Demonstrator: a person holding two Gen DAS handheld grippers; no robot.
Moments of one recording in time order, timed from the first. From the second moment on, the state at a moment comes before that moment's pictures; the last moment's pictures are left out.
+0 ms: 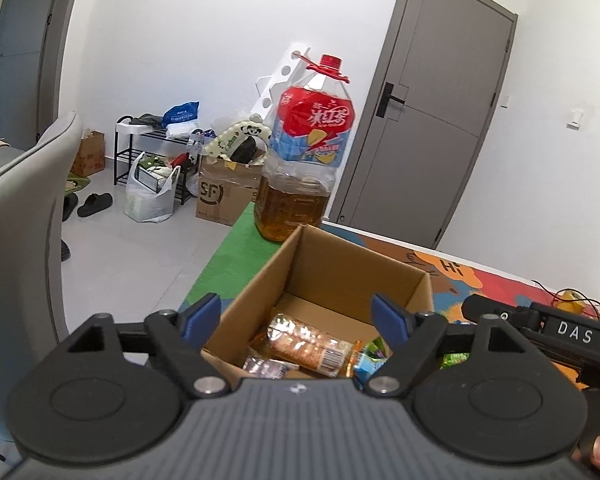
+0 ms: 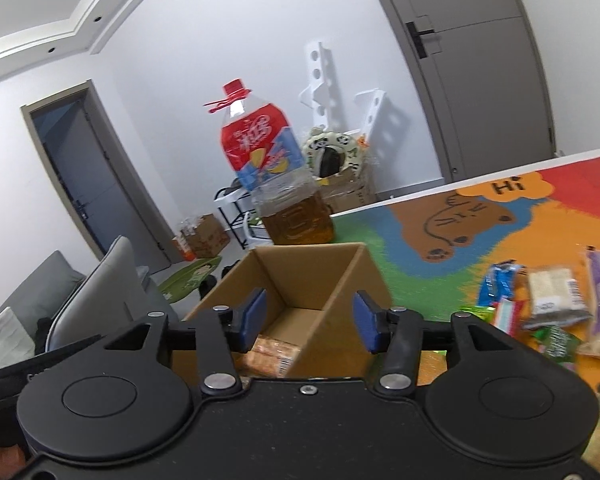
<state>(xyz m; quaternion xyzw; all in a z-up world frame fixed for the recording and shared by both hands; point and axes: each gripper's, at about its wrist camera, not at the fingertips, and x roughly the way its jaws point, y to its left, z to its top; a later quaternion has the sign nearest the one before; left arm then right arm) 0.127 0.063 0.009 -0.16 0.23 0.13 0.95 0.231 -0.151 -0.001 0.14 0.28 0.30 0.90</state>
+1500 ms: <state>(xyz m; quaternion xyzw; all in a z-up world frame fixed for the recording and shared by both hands) 0.144 -0.101 -0.012 -0.12 0.27 0.01 0.95 0.209 -0.339 -0.049 0.20 0.29 0.19 0.92</state>
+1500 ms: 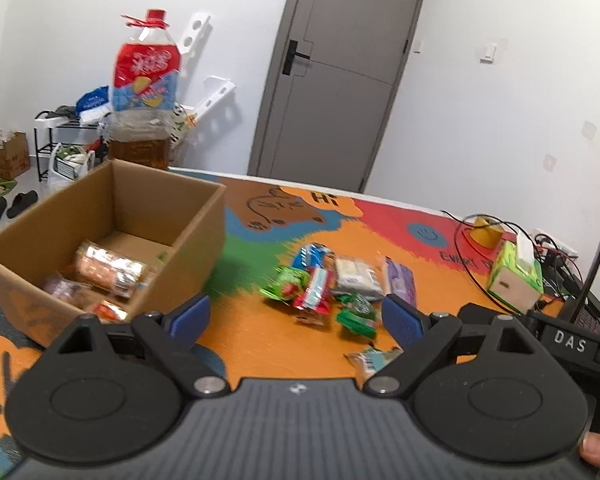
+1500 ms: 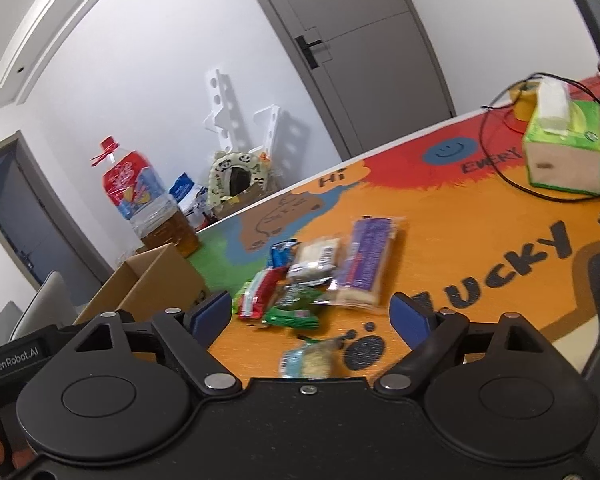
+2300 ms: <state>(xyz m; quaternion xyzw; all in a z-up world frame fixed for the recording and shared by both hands) 0.190 -0.167 -0.069 -0.11 0.34 -0.02 0.93 0.221 -0.372 -0.081 0.22 0.31 0.14 0.91</state>
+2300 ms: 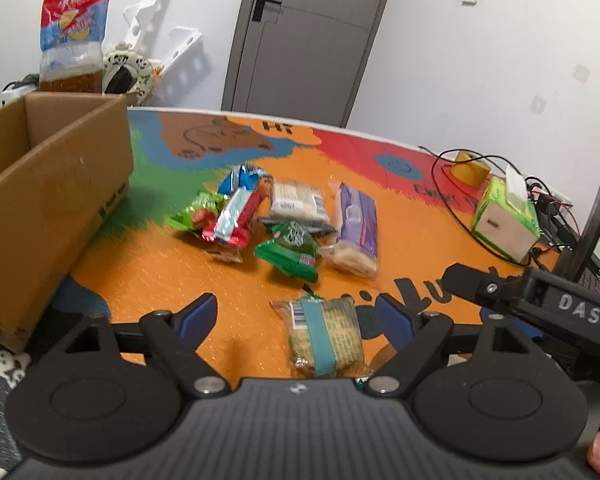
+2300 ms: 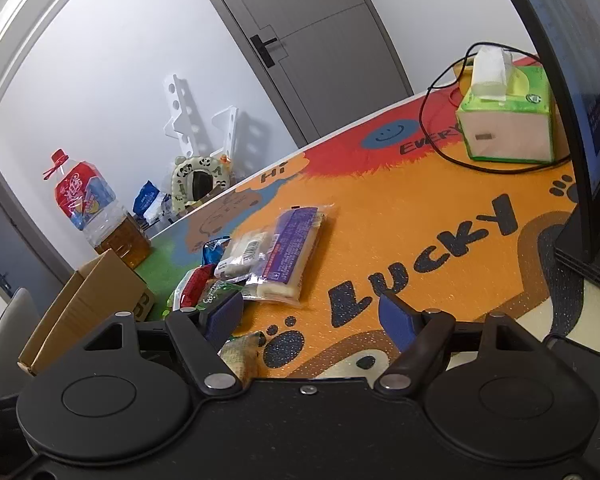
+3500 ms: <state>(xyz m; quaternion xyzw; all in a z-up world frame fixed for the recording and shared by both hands) 0.210 -0.129 -0.070 -0.12 0.32 0.02 0.94 0.277 -0.326 -0.088 0.19 0.33 0.15 0.91</state>
